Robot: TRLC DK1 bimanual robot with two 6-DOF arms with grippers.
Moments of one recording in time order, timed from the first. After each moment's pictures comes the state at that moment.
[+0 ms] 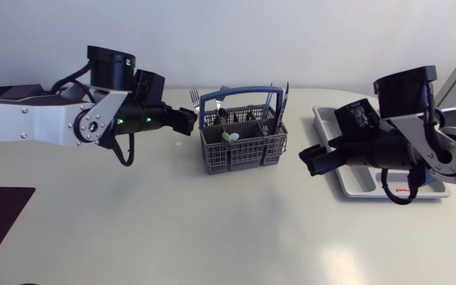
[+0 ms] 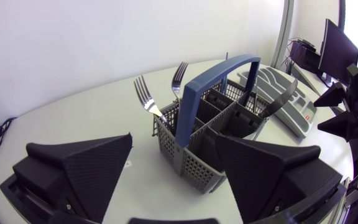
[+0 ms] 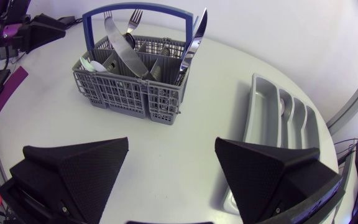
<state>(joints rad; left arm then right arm) -0.37 1.66 1.02 0.12 0.11 0.05 0.25 1.28 0.76 -0.22 -0.07 -0.14</state>
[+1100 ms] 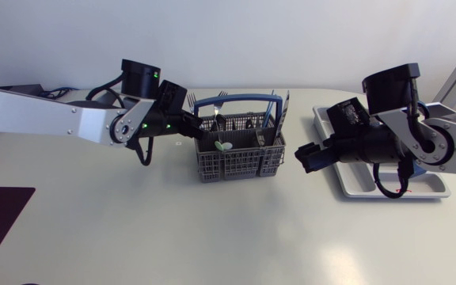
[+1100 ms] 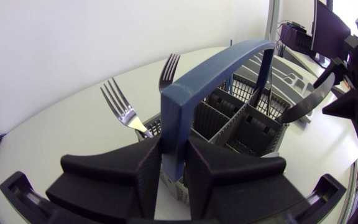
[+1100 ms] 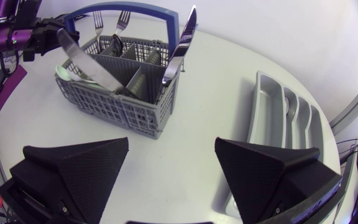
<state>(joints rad) -0.40 1.80 1.08 0.17 0.16 0.14 0.25 1.35 0.80 -0.23 -0.08 -0.14</state>
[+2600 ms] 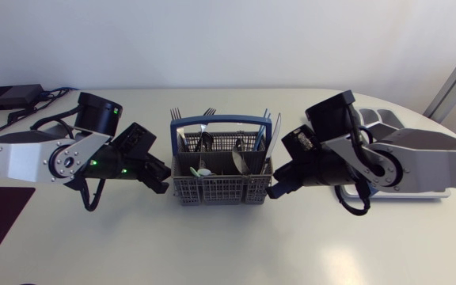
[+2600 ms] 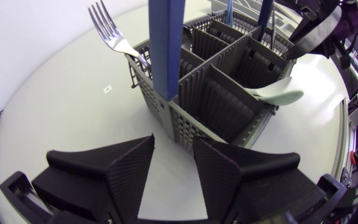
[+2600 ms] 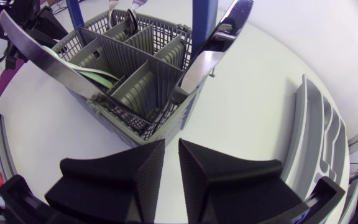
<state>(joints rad) -0.31 1.54 0.78 -0.11 0.25 0.34 0.49 1.46 0.78 -0.20 -0.04 -0.10</state>
